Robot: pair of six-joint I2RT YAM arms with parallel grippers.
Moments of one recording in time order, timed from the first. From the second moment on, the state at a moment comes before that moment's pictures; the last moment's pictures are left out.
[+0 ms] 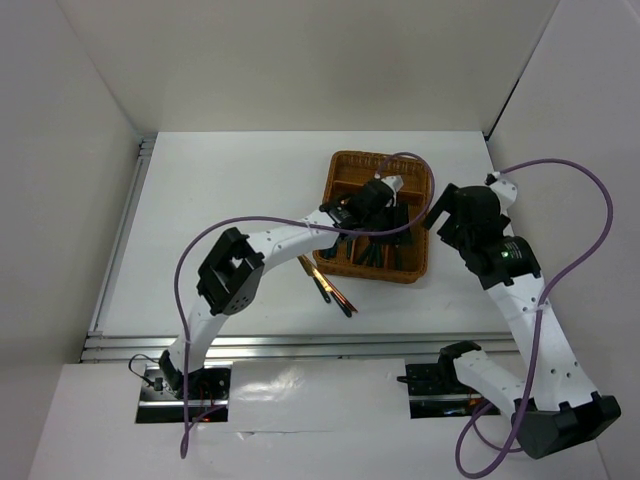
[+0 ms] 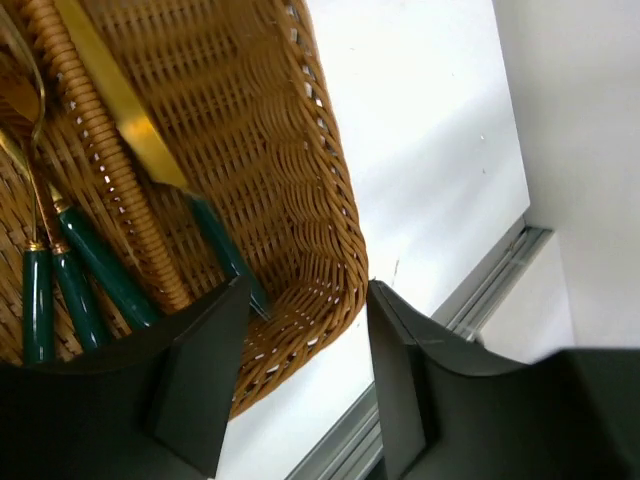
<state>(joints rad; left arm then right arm) -0.89 2.20 1.87 -0.30 0.17 -0.72 0.24 0.94 1.11 -0.84 0.41 0.67</state>
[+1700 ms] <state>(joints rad) -0.85 1.87 1.22 -0.59 -0.21 -1.15 0.24 0.89 1.04 -0.82 0.35 0.66</state>
